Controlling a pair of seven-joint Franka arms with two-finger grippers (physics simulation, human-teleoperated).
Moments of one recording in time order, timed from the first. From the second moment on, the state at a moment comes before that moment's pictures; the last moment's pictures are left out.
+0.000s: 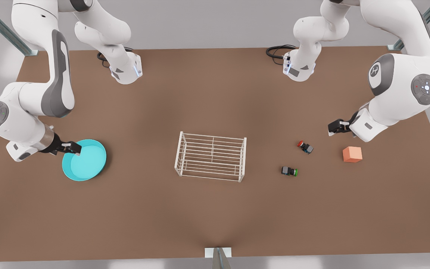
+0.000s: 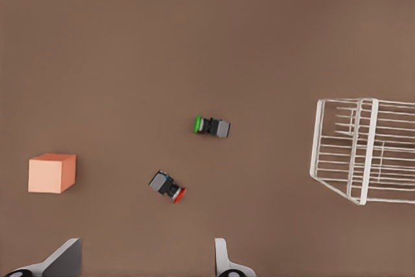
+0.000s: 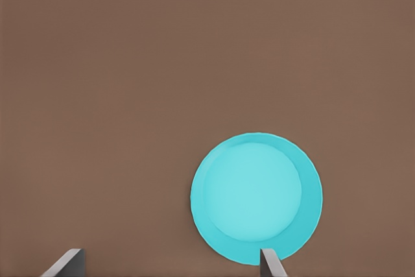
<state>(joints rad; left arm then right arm) -0.01 0.14 -0.08 -1.53 -0.06 1.60 -0.05 -0.02 0.17 -0.03 -1.71 -0.01 1.88 -0.01</state>
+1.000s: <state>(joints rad) -0.01 0.14 -0.08 -1.55 -0.01 1.52 -0.08 -0.38 0.62 -0.03 -1.71 0.12 2.18 -0.63</state>
